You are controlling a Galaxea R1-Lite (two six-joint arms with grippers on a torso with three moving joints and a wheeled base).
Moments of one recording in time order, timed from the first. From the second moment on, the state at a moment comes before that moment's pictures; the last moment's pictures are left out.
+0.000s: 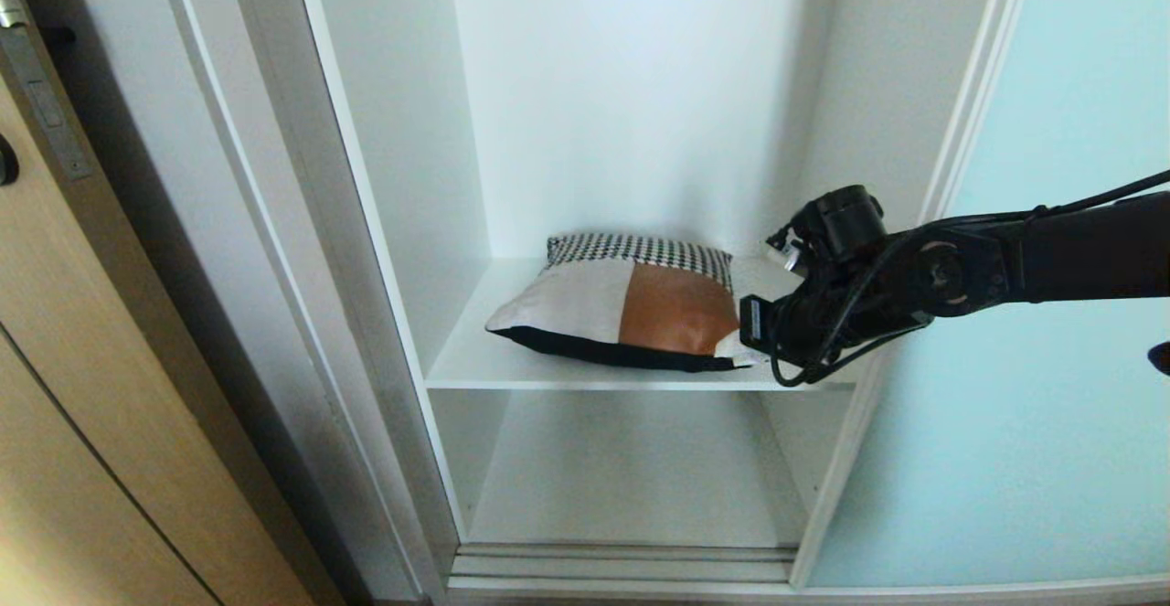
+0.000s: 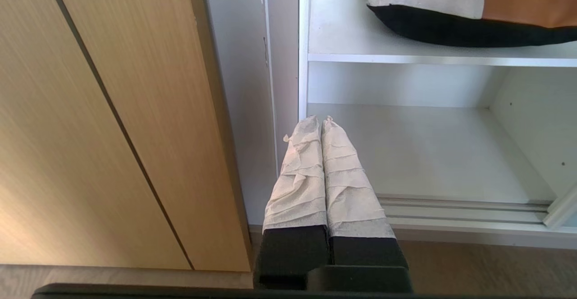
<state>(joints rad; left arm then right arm) 0.00 0.00 0.00 0.01 0.00 0.01 0.33 2.06 -1.57 0.26 0.28 0.50</state>
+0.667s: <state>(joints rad) 0.00 0.00 0.00 0.01 0.00 0.01 0.27 2.24 -1.72 0.20 0.32 0.62</state>
